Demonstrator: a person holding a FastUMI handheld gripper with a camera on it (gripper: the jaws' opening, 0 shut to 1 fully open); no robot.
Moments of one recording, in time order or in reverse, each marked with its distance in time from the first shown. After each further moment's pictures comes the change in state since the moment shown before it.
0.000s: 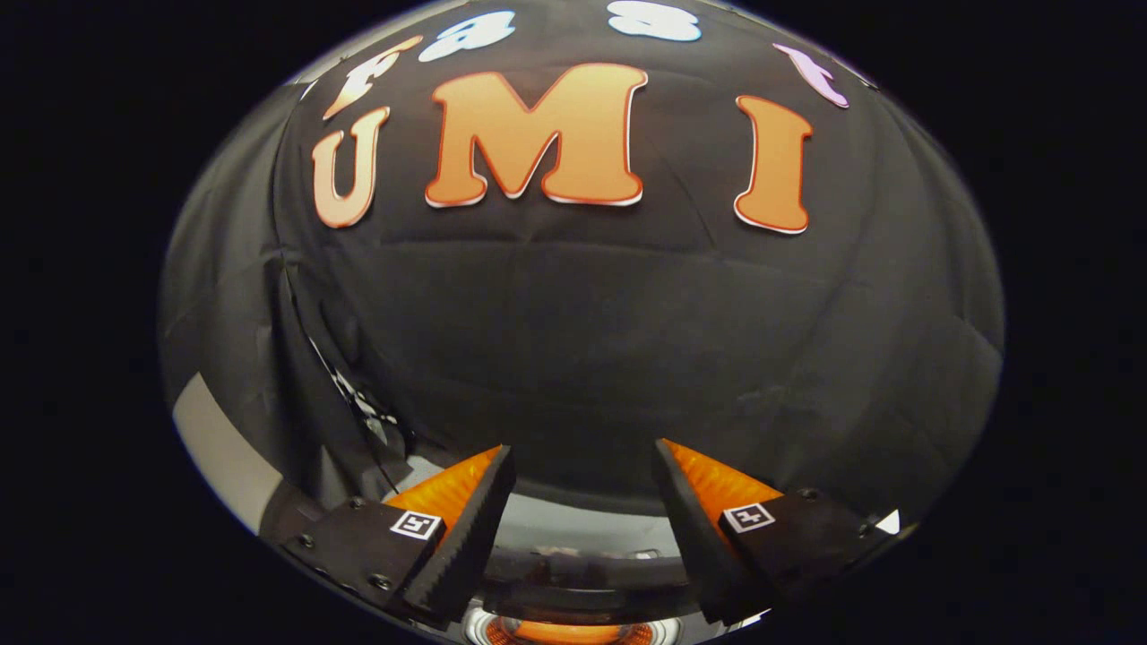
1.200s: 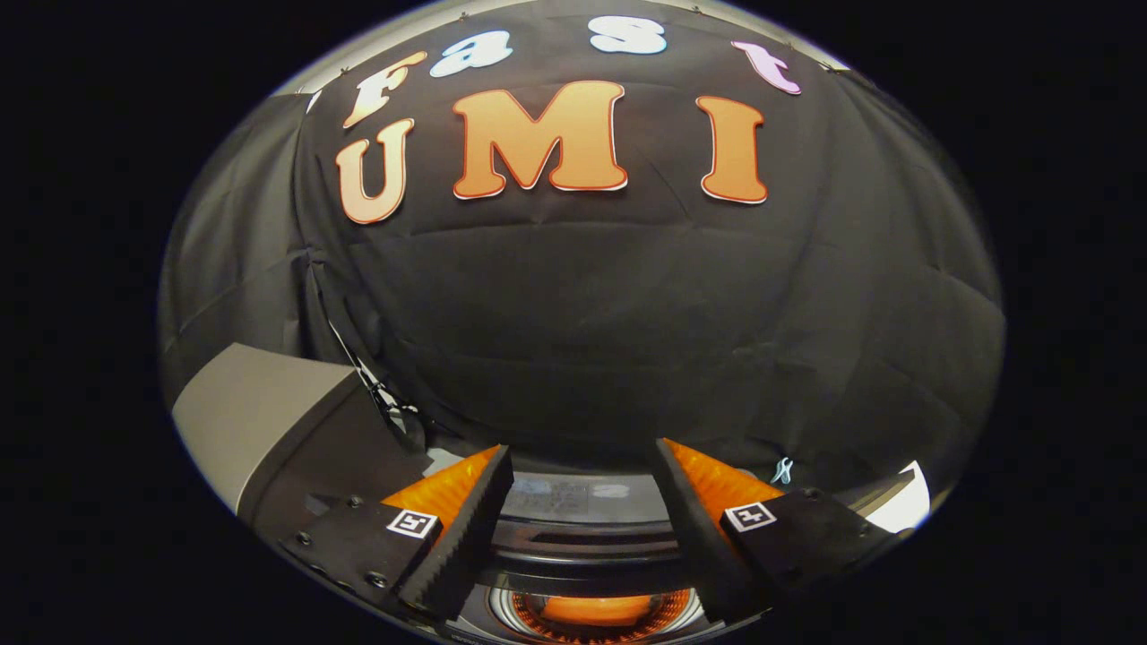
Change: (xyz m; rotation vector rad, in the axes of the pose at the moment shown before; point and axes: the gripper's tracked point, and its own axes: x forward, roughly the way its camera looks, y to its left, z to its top) arm -0.111 0.031 -0.091 0.087 -0.069 0.012
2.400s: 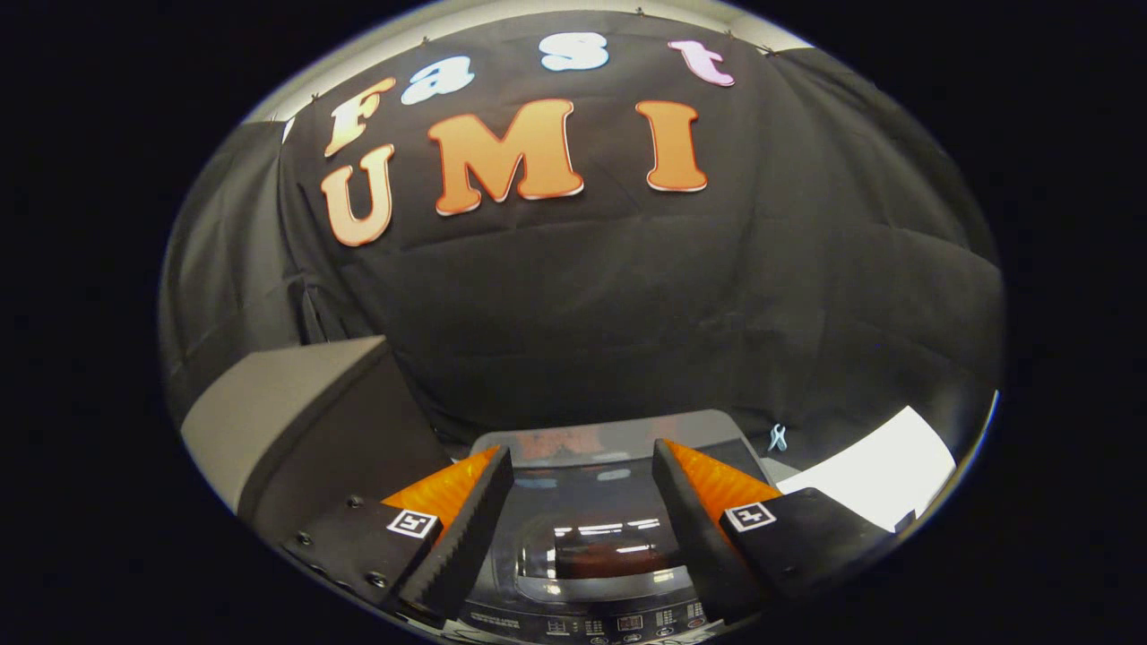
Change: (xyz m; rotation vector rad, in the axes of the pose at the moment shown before) arm -0.095 -0.011 -0.006 0.129 -0.079 -0.029
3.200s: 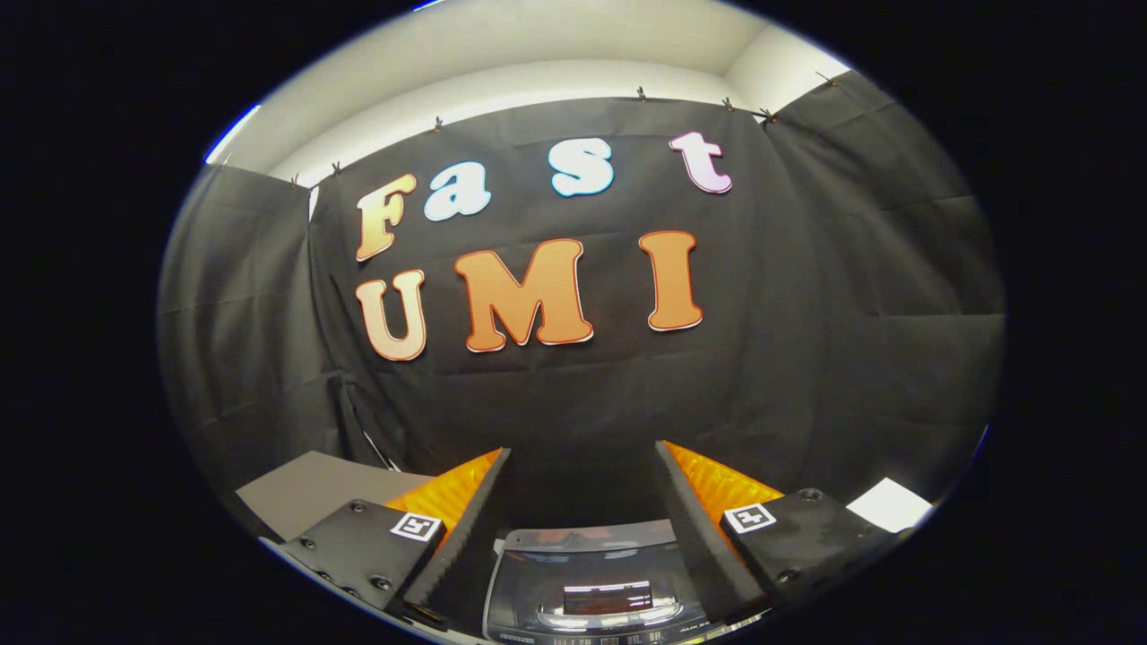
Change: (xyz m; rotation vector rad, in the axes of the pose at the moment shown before) arm -0.126 0.002 0.167 -0.019 -0.275 0.068
